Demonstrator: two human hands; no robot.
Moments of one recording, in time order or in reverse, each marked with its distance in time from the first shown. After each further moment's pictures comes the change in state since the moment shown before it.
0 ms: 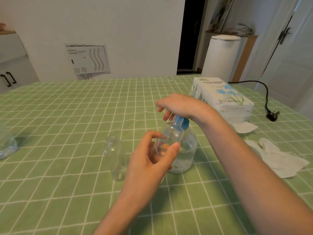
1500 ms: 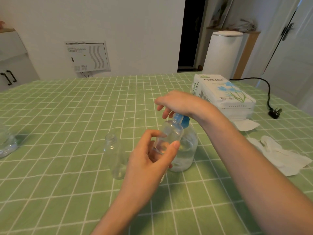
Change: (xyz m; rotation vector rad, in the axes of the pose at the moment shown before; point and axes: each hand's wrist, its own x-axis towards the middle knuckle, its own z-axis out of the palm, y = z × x) left_hand 0.000 0.002 0.001 0.010 0.001 -0.033; right_hand -0.001 0.000 0.000 -0.009 -0.006 -0.012
